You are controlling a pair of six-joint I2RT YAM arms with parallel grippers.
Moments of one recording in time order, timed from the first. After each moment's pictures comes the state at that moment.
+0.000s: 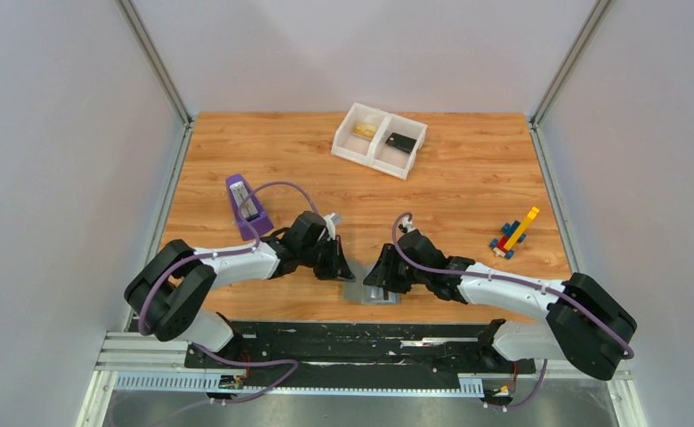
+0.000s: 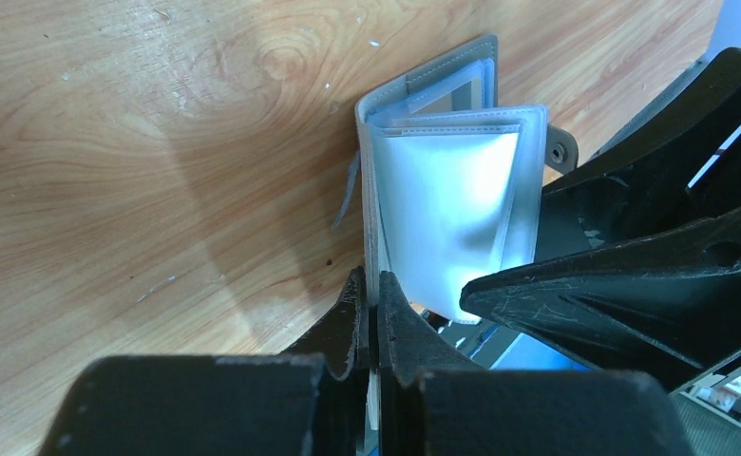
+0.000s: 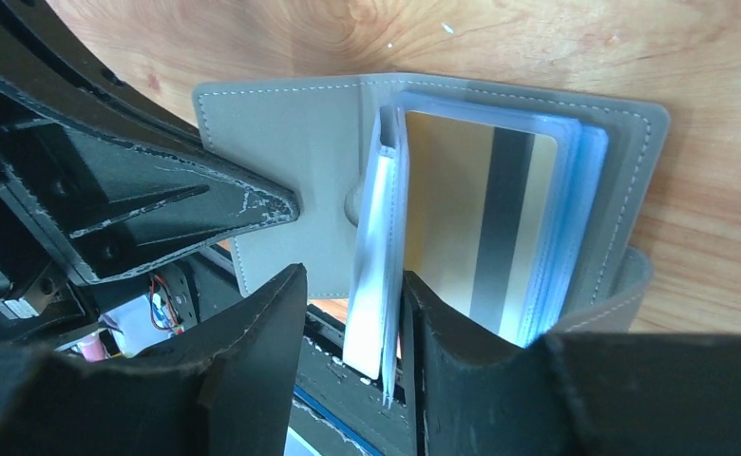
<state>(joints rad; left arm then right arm) -0.74 1.48 0.62 0.03 0.42 -0.81 0.86 1.25 0.51 -0.03 -0.12 1.04</state>
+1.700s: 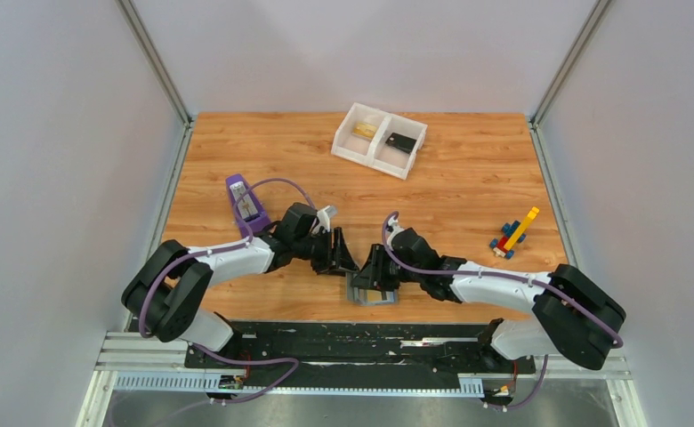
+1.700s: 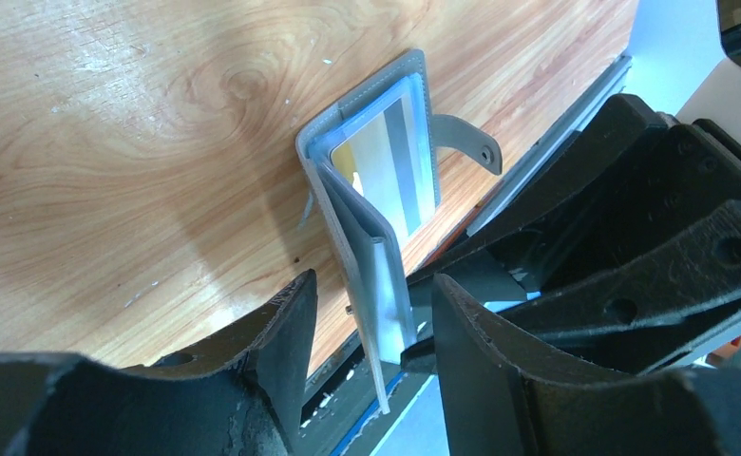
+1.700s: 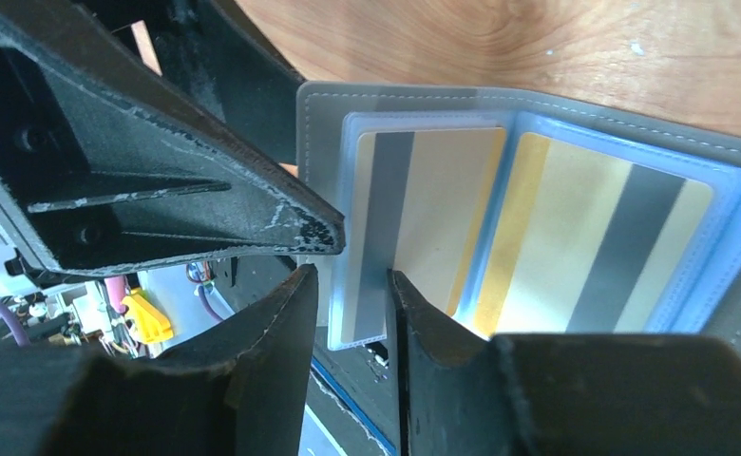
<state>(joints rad) -0.65 1.47 0.63 0.04 0.57 -0.81 0.88 1.32 0.51 0.15 -0.25 0.99</state>
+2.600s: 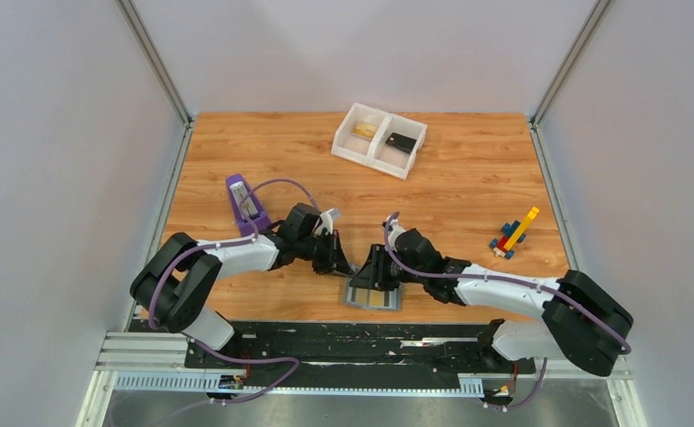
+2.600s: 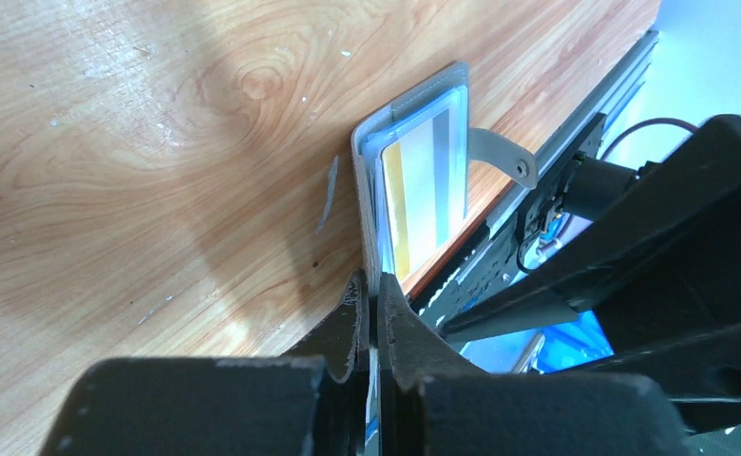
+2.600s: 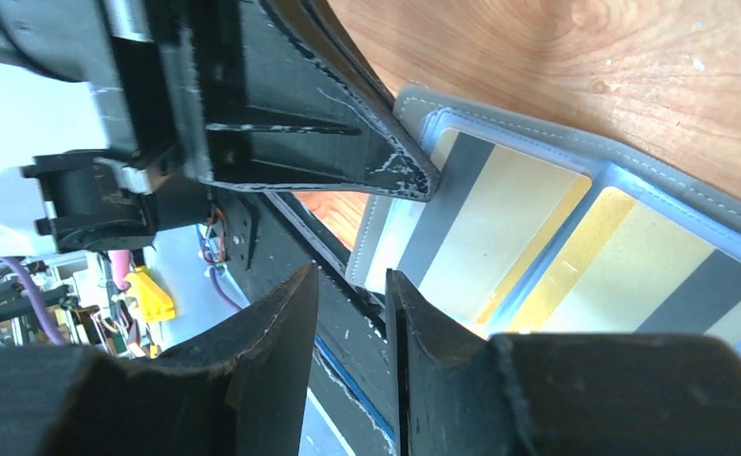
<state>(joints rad) -0.65 1.53 0.65 0.04 0.60 -0.76 0.89 1.30 0.50 0.19 -0.28 0.95</state>
